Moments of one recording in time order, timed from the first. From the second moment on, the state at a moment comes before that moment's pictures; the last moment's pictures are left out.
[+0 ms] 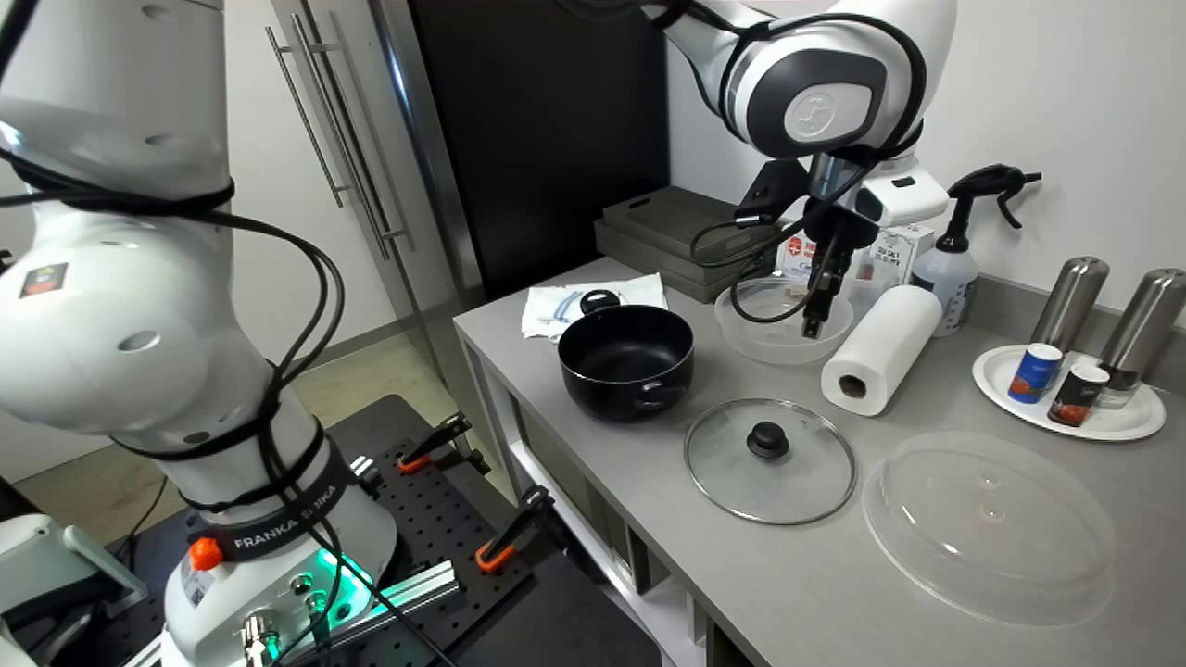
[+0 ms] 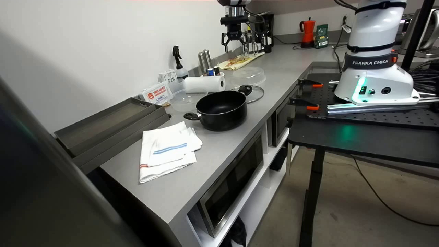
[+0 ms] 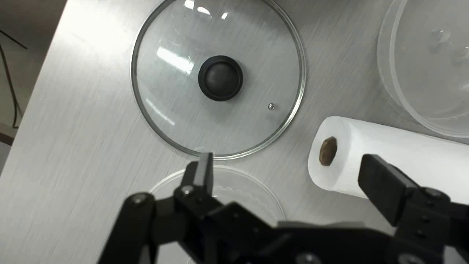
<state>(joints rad) -0.23 0.42 -0.24 -1.92 0.28 2.33 0.61</state>
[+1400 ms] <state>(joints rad) -0.22 0.66 -0.23 -1.83 0.30 2.41 0.79</state>
